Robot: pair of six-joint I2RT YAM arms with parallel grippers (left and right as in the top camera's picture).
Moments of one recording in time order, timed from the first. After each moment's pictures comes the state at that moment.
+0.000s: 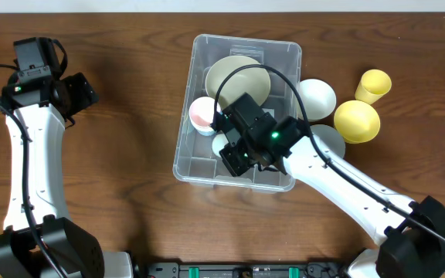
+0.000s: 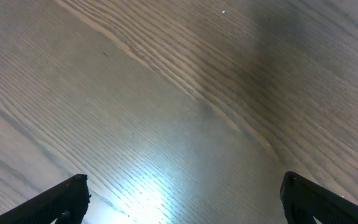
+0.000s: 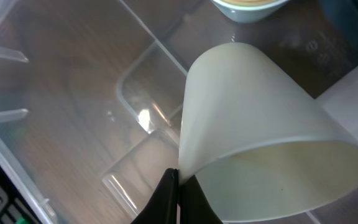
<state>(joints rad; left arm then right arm) 0.26 1.58 1.42 -0.91 -0.22 -0.30 0.75 1.65 1.27 -0.80 -0.20 0.14</state>
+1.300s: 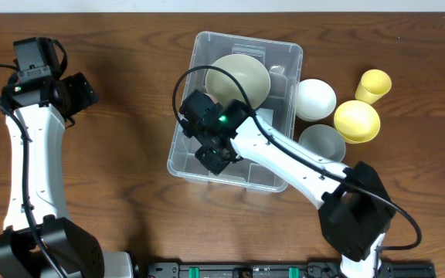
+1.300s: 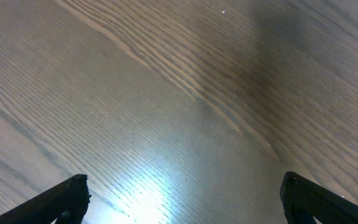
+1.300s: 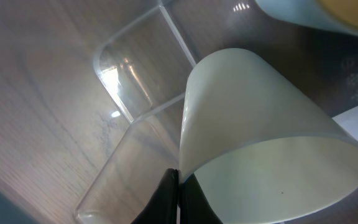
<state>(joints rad) 0.26 1.58 1.42 -0.91 -0.22 -0.30 0.85 1.98 1.63 -1.07 -0.07 0.03</state>
